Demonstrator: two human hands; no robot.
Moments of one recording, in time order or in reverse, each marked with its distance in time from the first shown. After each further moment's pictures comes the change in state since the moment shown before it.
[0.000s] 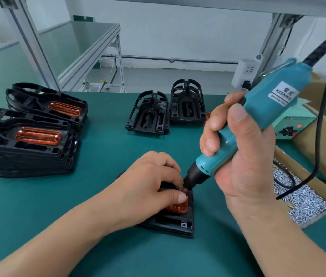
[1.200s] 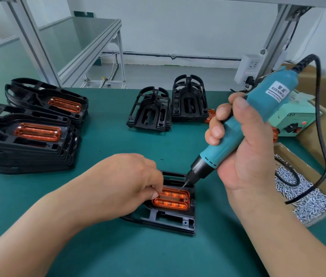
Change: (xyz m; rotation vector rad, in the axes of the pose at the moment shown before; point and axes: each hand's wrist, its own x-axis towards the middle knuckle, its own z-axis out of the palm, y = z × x) left_hand -0.015 -0.012 -0.035 0.459 -0.132 0.158; right_hand 0.007 0.012 -0.015 0.079 0.178 0.119
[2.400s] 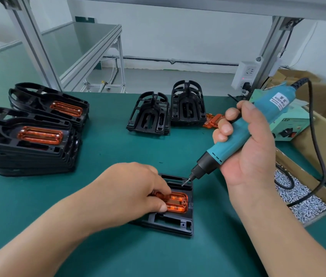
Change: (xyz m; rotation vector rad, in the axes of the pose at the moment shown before) left_hand 0.007 0.015 0.006 -0.061 -0.138 -0.203; right_hand 0.009 -0.004 -0.011 0.091 0.157 0.033
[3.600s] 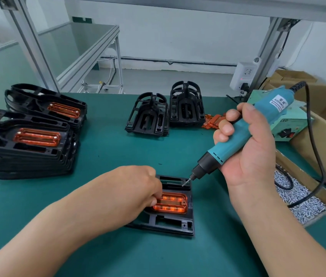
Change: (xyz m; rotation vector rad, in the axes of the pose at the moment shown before) left_hand -0.002 -0.007 0.003 0.080 0.011 0.051; right_hand 0.003 0.001 -0.003 0.003 0.020 -0.007
